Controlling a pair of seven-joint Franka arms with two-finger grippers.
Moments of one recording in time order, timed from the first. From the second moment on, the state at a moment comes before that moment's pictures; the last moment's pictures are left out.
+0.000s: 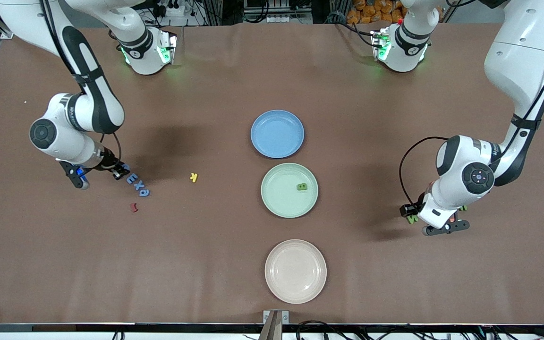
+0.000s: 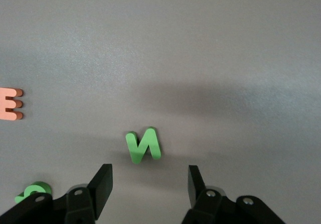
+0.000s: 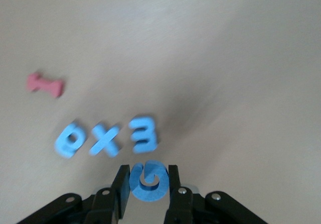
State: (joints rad) left arm 0.24 0.64 -0.38 -1.77 0.34 2.39 -0.49; right arm 0.18 0.26 -0.18 -2.29 0.14 2.45 0.76
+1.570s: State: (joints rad) left arm 0.21 0.75 -0.36 -1.70 0.44 2.42 -0.55; right arm 0.63 0.28 -0.01 -2.11 0.13 2.36 0.35
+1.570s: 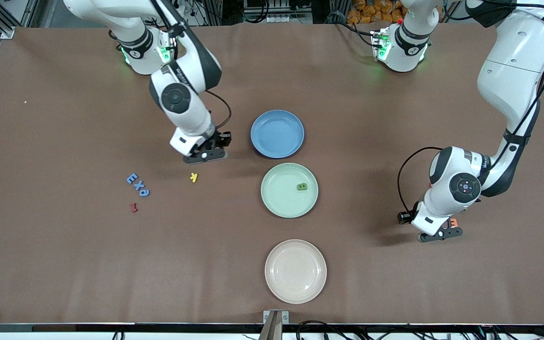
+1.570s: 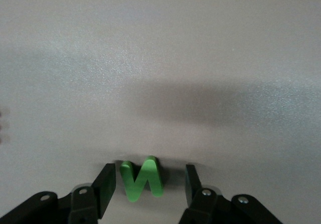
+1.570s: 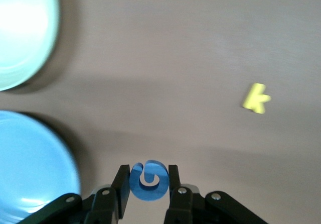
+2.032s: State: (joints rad) left arm 0.21 0.75 -0.36 -1.70 0.44 2.43 -0.55; right arm 0.79 0.43 -0.01 -1.95 0.13 2.36 0.35
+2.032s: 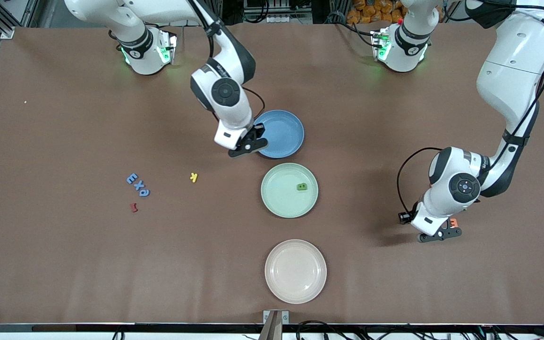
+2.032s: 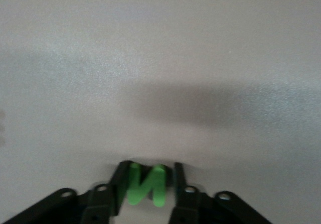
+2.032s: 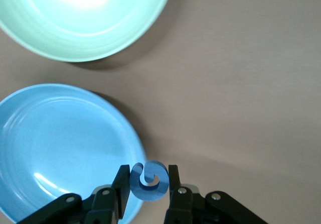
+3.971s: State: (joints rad) left arm -0.10 0.75 -0.49 -1.64 0.45 2.43 -1.02; right arm 0.64 0.46 -0.09 -1.84 0.01 2.27 0.21
